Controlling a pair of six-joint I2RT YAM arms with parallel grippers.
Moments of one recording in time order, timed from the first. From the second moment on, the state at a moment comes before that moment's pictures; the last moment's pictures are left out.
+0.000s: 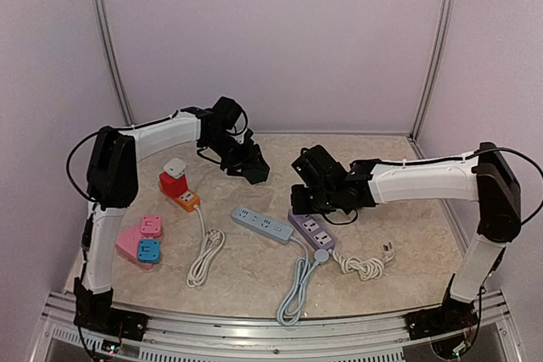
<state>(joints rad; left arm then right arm) -0.54 2.26 1.98 -0.76 0.41 -0.51 0.95 1.79 1.23 -0.32 0.30 0.67</state>
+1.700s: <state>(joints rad) -0.52 2.20 2.01 -0.86 0.23 -0.39 0.92 1.70 1.14 -0.35 0.29 0.66</state>
